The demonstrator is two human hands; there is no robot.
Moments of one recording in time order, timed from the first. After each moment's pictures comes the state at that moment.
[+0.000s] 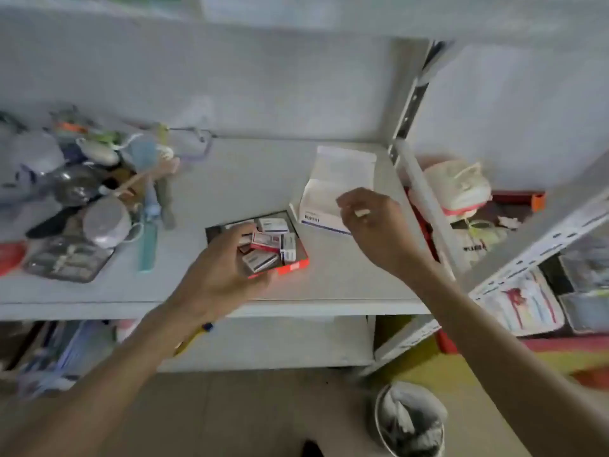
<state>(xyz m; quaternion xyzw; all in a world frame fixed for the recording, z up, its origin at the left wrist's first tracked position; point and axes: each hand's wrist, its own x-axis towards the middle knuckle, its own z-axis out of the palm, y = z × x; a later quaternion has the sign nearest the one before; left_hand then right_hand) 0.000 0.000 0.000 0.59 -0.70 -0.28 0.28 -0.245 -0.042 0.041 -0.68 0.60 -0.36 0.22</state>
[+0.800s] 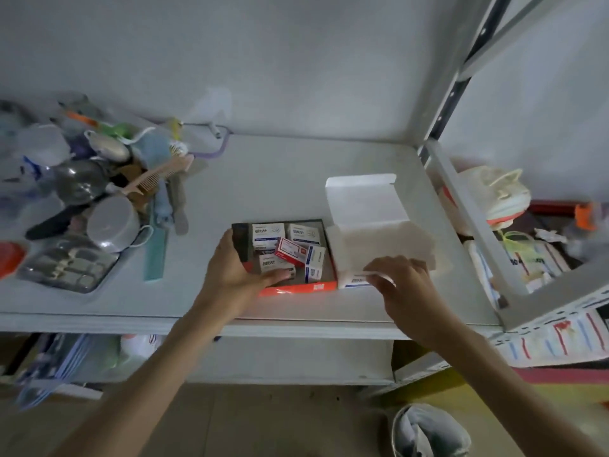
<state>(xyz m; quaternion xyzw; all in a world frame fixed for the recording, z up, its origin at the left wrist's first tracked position) 0.013 -0.048 -0.049 0.64 -0.59 -0.32 0.38 -0.250 -0.022 -0.027 -0.74 0.61 -0.21 0.17</state>
